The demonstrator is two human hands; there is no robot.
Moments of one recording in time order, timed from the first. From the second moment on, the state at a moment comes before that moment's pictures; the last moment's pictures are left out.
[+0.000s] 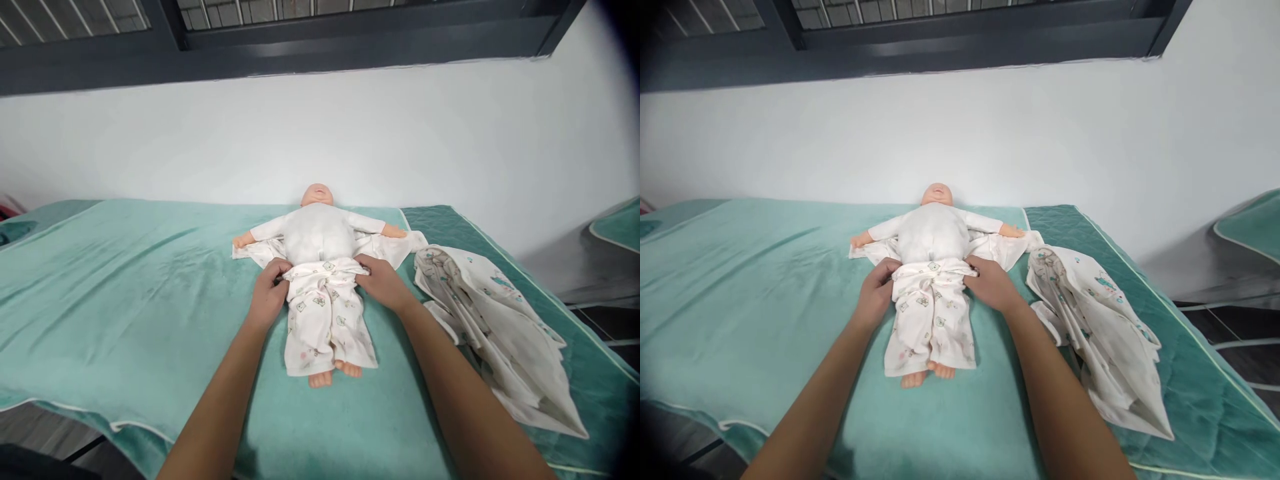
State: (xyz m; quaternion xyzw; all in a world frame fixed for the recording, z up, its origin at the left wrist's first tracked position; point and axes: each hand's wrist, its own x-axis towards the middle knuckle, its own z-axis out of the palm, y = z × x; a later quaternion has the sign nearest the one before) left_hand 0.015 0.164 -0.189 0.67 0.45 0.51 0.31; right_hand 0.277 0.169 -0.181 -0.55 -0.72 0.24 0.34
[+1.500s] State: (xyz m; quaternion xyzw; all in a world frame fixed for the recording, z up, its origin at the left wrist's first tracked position) left_hand 0.018 0.170 -0.190 0.67 0.45 0.53 0.26; right_hand 0.245 0.155 -0.182 -0.60 -0.70 0.10 0.38
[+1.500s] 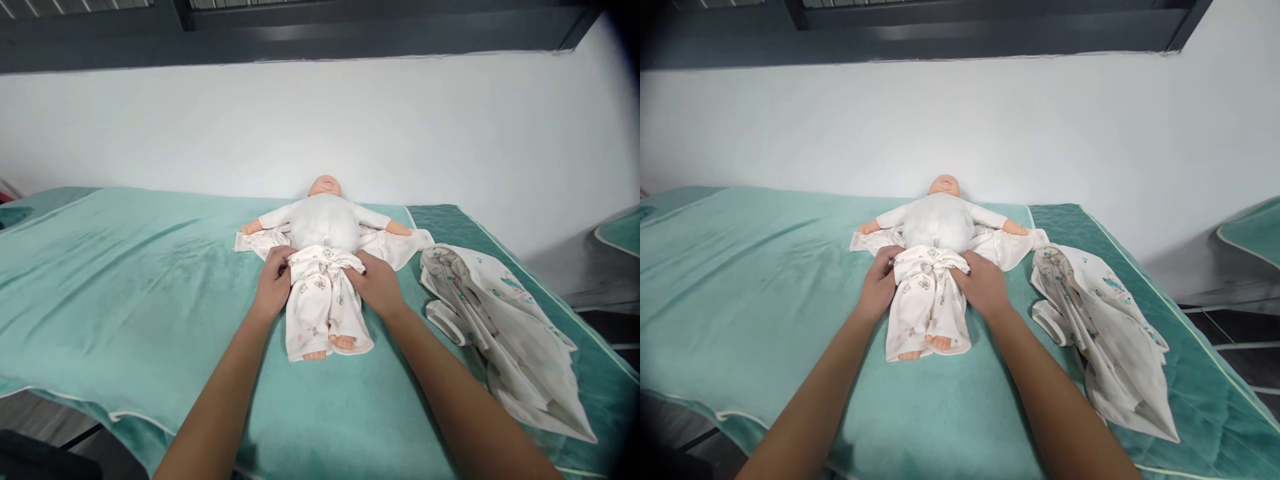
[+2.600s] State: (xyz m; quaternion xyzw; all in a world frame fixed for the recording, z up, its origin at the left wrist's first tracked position) left_hand 0.018 0.103 -0.198 0.75 0.44 0.46 0.18; right_hand 0.247 0.144 -0.181 -0.62 -0.69 0.11 0.36
